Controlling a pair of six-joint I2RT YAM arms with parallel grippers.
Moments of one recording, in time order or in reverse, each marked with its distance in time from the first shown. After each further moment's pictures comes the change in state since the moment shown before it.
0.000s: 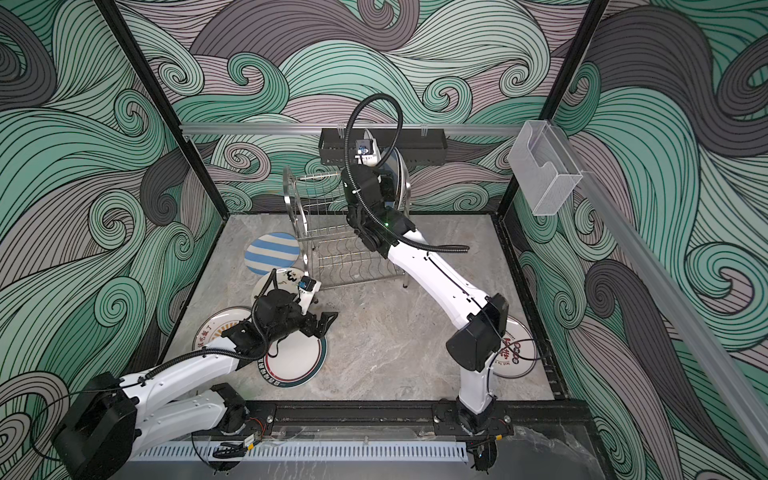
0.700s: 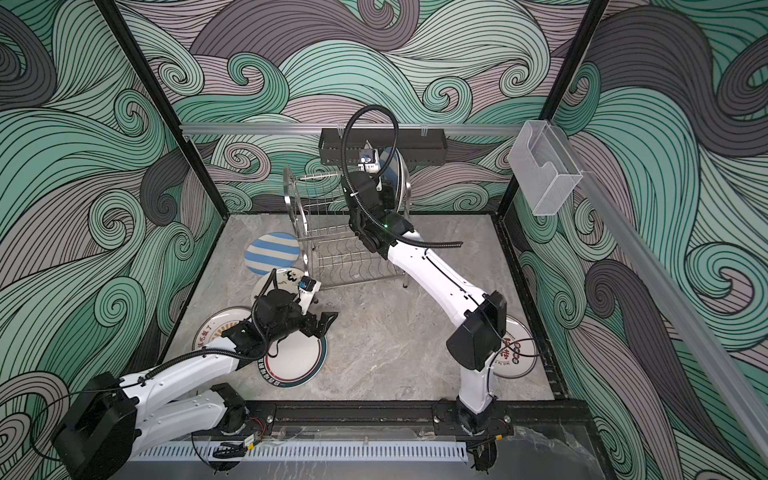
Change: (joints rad) left arm 0.000 0.000 0.000 0.000 0.000 0.000; right arm -0.017 0.000 -0.067 -0.045 -0.039 0.110
